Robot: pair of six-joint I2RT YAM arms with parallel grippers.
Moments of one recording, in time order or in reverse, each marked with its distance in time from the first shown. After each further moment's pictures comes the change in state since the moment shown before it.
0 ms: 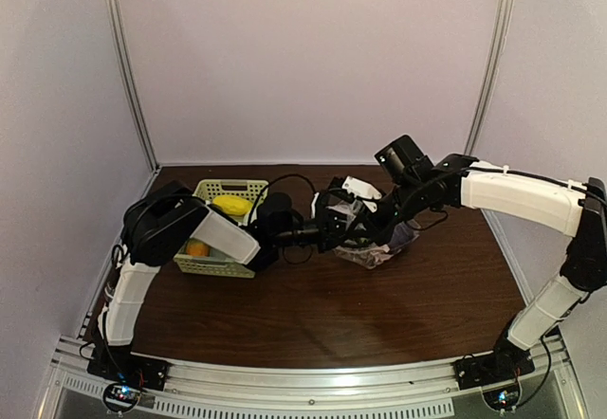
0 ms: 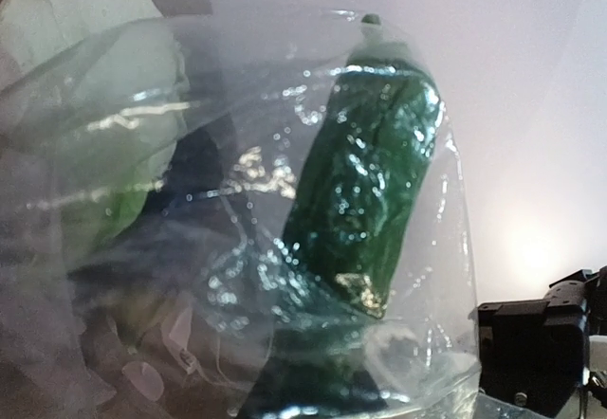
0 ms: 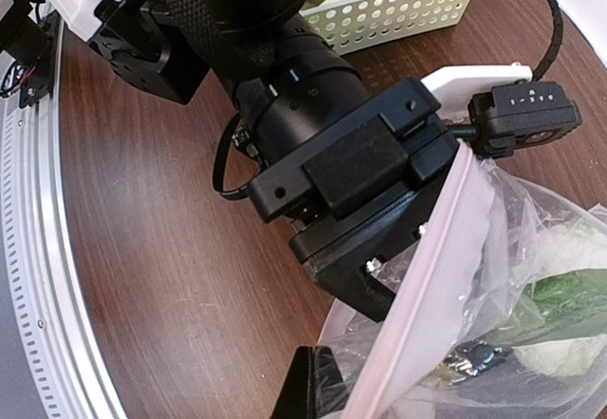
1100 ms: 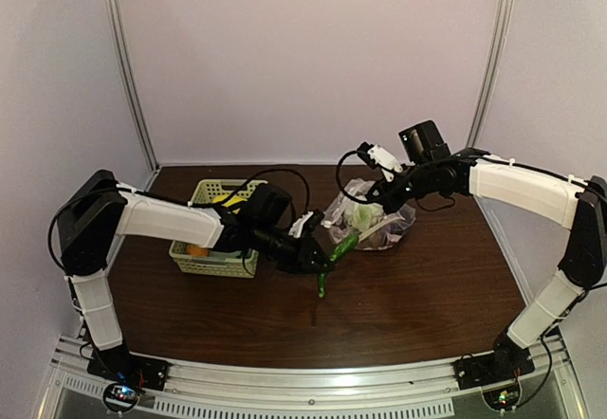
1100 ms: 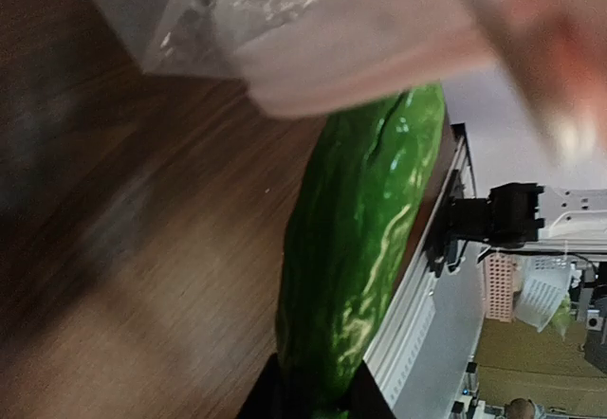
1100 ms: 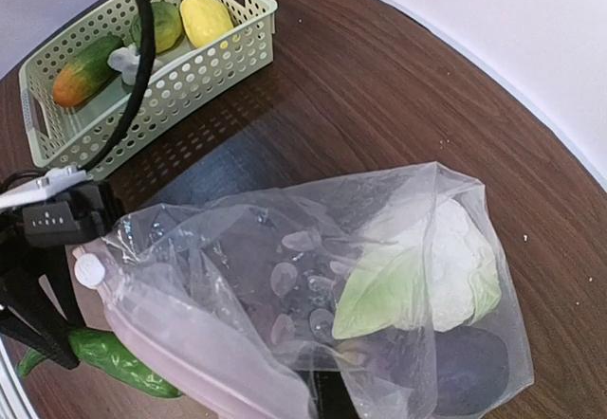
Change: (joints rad) left arm -0.040 -0.430 -0.132 -1.033 0.040 0.679; right arm -0.179 0.005 -0.011 0.182 0.121 0.116
